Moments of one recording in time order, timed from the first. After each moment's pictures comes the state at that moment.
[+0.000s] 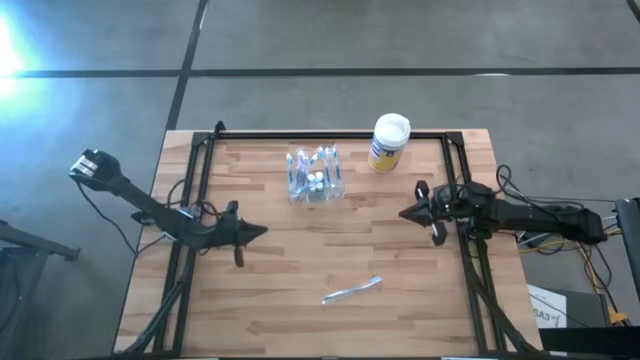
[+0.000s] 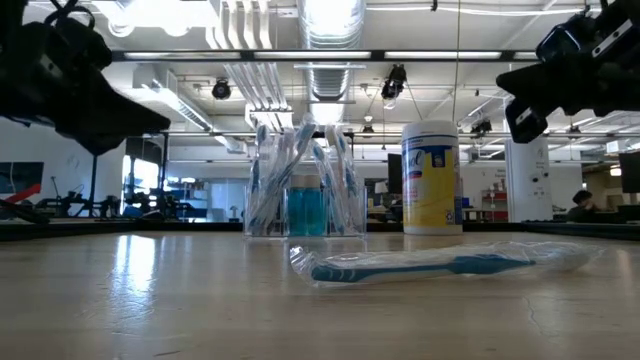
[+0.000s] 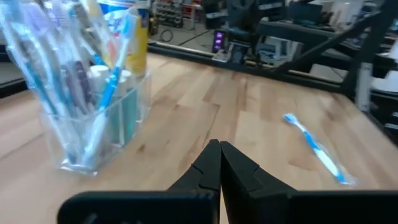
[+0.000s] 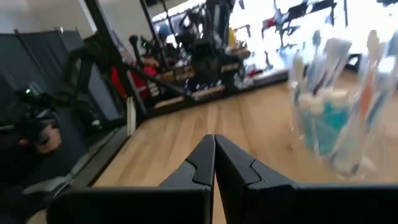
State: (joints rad) left arm -0.53 0.86 0.03 0.68 -0.73 -0.33; right arm -0.20 0.31 0.01 0.32 -0.32 0.35
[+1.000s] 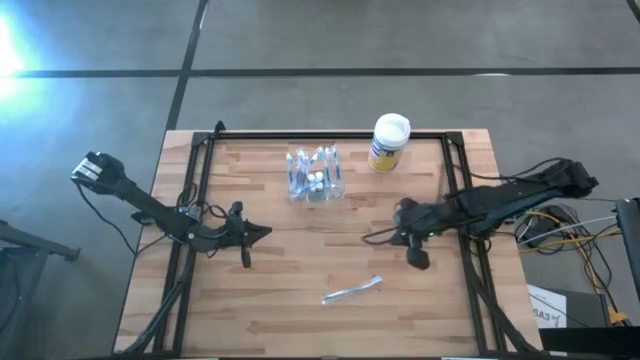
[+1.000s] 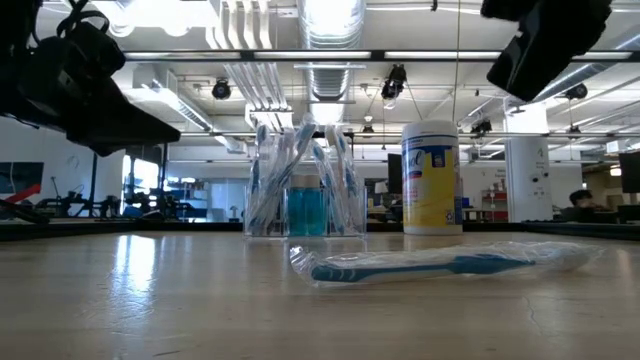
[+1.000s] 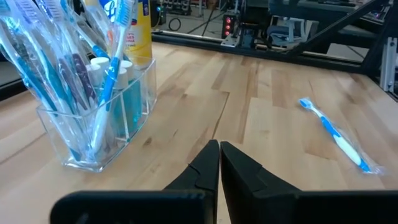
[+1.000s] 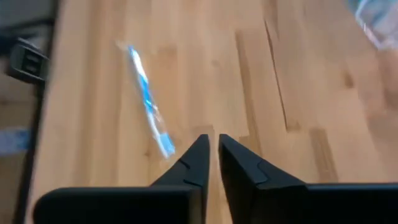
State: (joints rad) left arm -0.50 1.00 0.08 0.68 -0.73 -0.32; right arm 0.24 1.04 0.79 -0.61 0.00 0.40
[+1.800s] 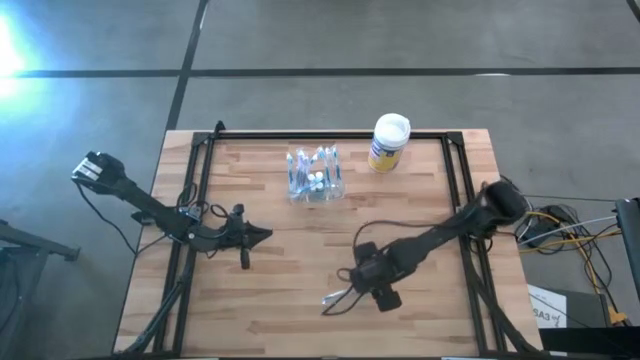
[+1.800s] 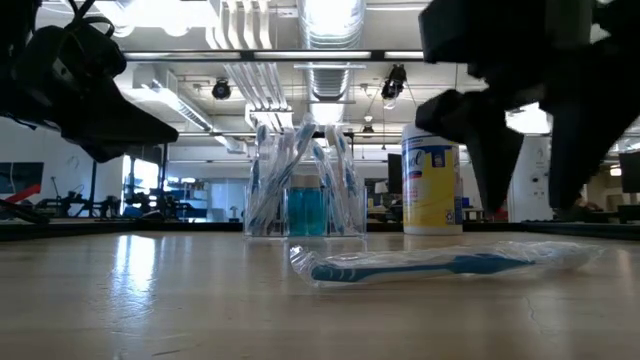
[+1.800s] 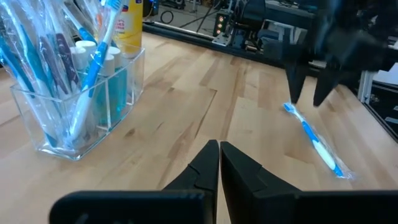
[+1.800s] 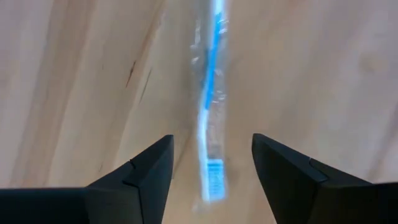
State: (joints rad) left arm -0.50 1.00 0.08 0.68 -0.69 -0.42; right arm 0.43 1.81 1.20 -0.68 -0.02 0.13
